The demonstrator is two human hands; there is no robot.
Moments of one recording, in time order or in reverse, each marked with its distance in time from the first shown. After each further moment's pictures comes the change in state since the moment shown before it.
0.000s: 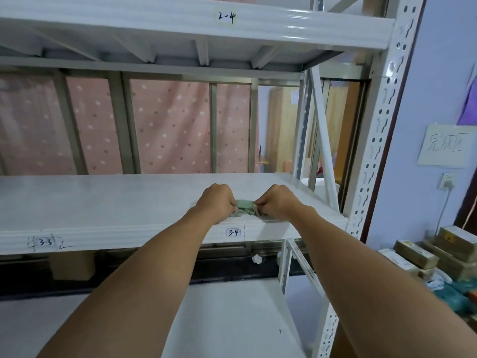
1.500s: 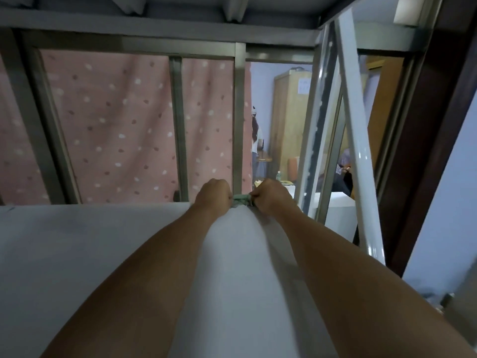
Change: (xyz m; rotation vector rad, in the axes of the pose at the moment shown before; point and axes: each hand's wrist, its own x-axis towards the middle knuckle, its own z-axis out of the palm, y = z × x) left_hand 0.313 -0.017 0.120 0.047 0.075 -0.063; right_hand 0.275 0.150 0.023 0.004 0.114 0.138
